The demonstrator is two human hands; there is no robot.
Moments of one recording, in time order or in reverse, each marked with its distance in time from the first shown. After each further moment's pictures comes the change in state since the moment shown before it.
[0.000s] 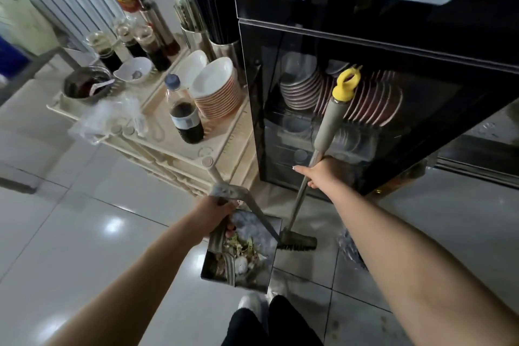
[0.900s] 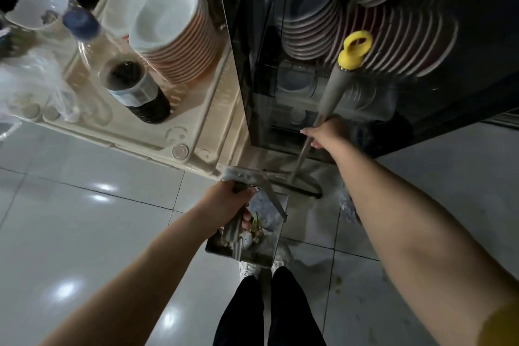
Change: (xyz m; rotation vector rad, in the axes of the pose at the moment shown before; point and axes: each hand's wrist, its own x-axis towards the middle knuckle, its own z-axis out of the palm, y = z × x) left_hand 0.114 0.006 0.026 0.109 -0.204 -0.059; right_hand 0.153 0.029 0.062 -0.007 0.038 0.155
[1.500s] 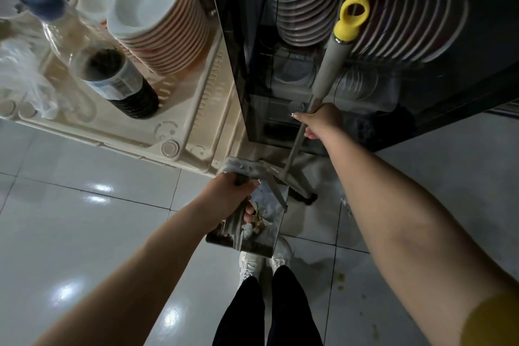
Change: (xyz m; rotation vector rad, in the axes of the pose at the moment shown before) left_hand 0.022 -0.003 0.007 -0.004 -0.066 0.029; right_hand 0.016 0.003 0.019 0.089 -0.003 -0.033
